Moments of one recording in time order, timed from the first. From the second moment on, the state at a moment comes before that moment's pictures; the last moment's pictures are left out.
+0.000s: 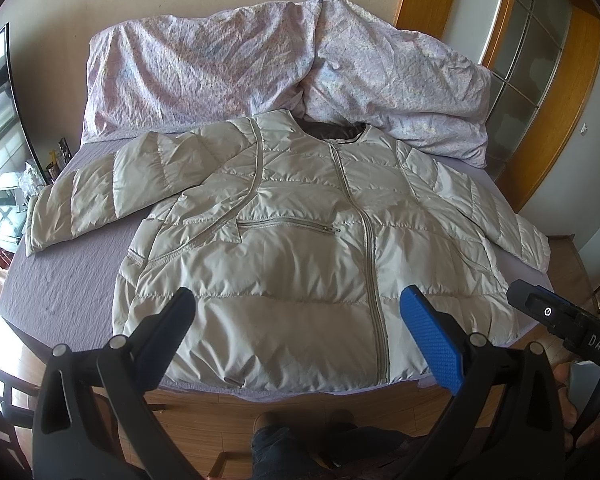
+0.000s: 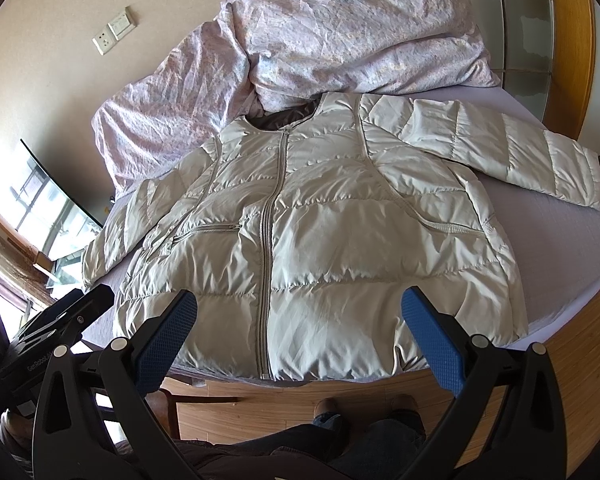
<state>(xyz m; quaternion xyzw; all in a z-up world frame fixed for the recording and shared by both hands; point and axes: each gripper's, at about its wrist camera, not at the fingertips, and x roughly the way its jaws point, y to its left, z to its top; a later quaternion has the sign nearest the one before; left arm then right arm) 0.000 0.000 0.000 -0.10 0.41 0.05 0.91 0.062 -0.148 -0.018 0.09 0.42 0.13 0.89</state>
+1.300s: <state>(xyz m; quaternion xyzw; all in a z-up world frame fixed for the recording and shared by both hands) 0.124 0.002 -0.052 -0.08 0.49 0.12 0.86 0.257 -0.510 -0.088 0.23 0.47 -0.24 0.82</state>
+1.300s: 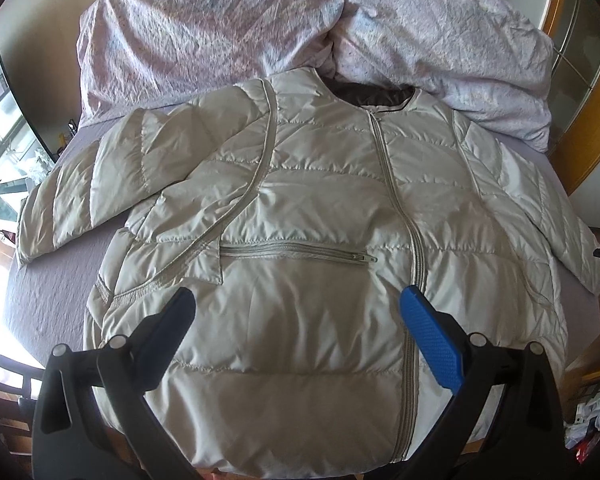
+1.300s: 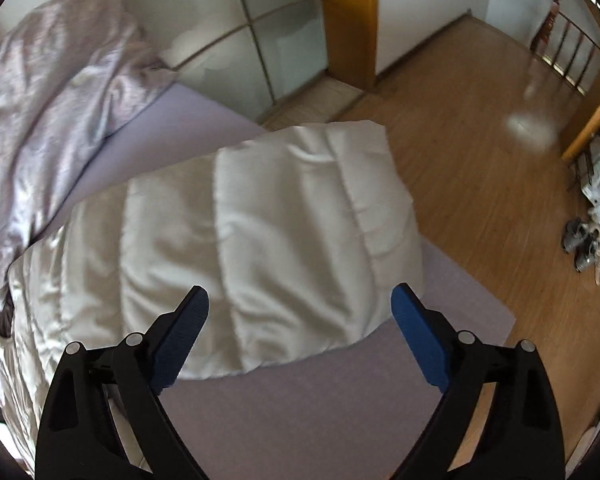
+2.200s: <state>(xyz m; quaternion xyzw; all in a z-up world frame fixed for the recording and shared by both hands) 0.127 0.037 -0.061 -0.11 0.50 0.12 0.85 0.268 -0.526 -0.098 0.30 0.48 -0.19 0.80</state>
